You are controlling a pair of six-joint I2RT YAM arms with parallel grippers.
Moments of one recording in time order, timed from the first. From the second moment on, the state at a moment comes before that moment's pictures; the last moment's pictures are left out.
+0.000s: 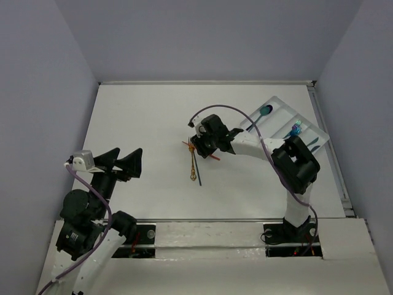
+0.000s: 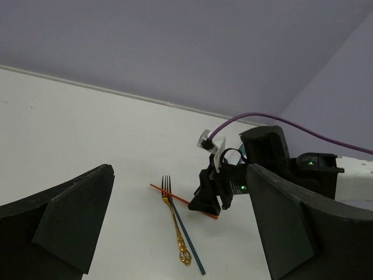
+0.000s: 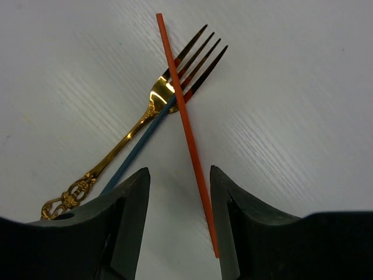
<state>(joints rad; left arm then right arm) -0.48 0.15 0.69 -0.38 -0.24 -0.42 0.73 1.90 1.28 -0.19 -0.10 -0.06</state>
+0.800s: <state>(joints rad) -0.46 0.15 0.69 -0.35 -0.20 -0.41 0.73 2.02 1.37 -0.25 -0.04 -0.10</state>
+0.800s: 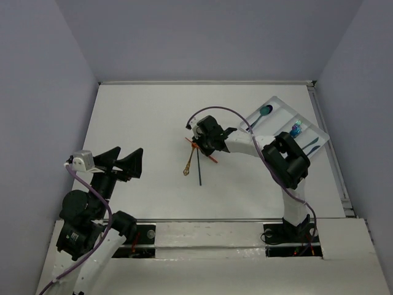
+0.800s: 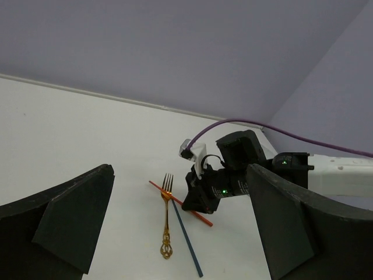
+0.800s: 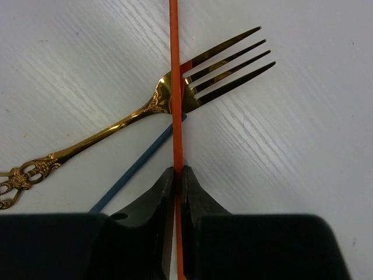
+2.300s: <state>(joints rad) -0.45 0.15 0.69 -0.35 -0.17 -0.41 0.10 1.62 0.96 0.23 0.47 0.79</state>
